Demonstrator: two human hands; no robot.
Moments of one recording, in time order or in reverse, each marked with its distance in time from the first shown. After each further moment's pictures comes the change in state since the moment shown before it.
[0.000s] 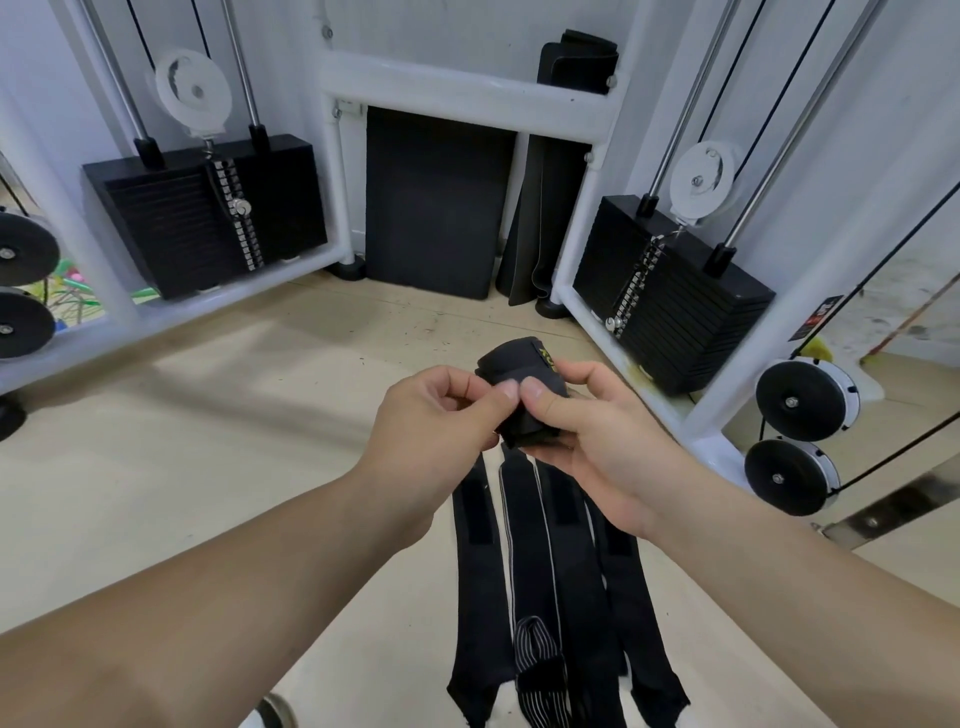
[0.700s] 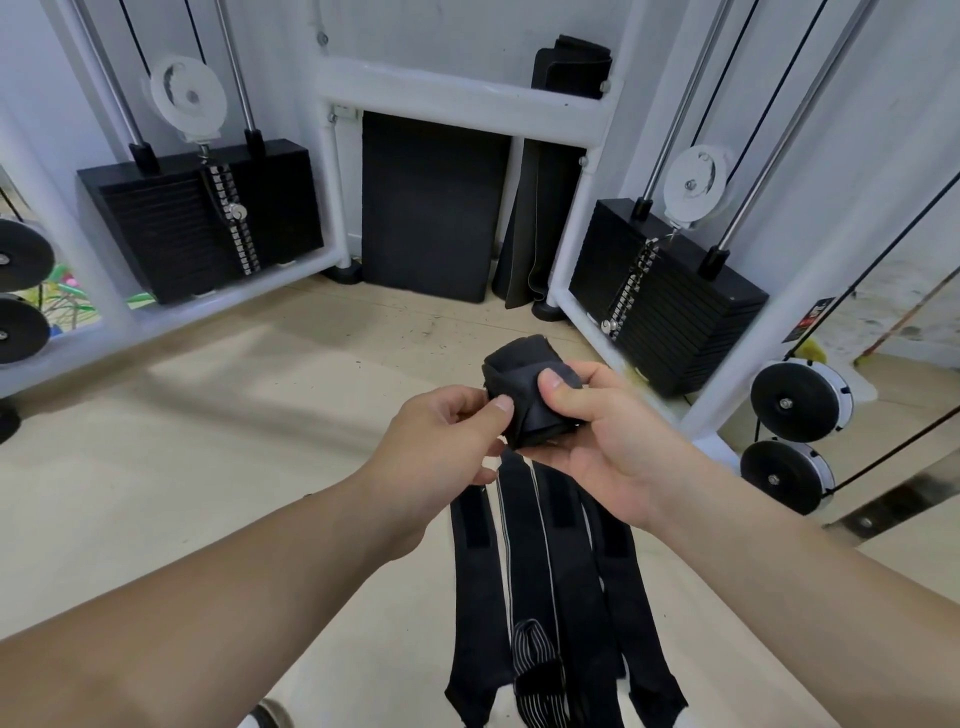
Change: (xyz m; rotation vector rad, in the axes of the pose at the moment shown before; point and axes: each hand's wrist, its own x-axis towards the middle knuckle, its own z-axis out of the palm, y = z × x) left_hand 0.007 -0.011 -0.002 0.100 -0.146 -0.052; right_hand 0.009 -0.003 -0.010 0.132 -0.011 0.074
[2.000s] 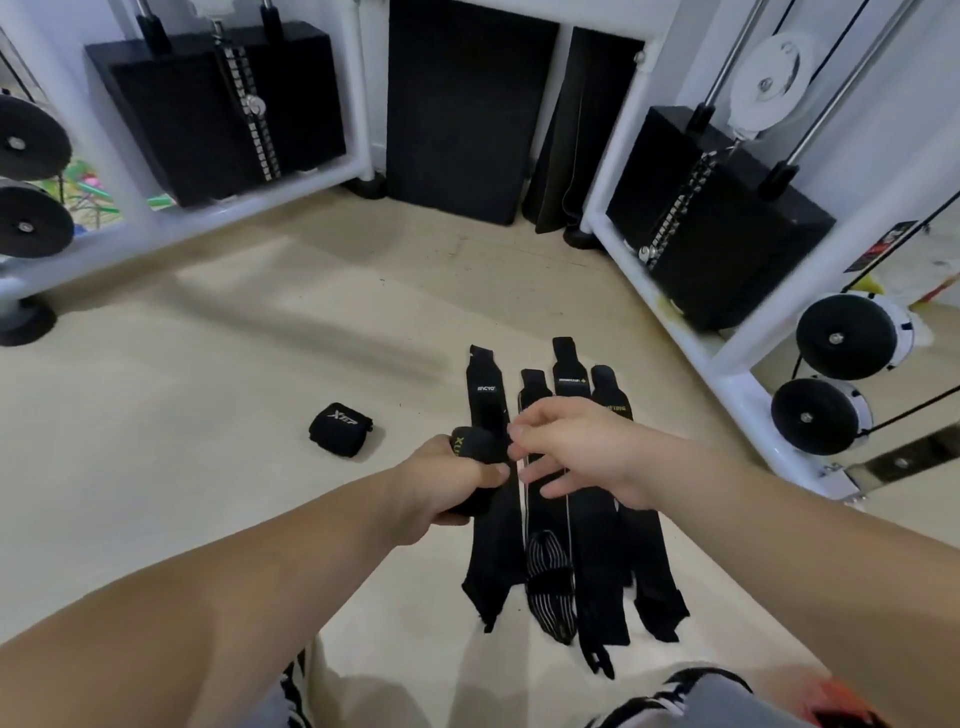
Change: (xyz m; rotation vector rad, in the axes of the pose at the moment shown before) left_hand 0.010 -0.148 -0.011 0.098 -0.140 -0.458; right_hand -0.007 0.077 -0.005 -0.860 -0.152 0.356
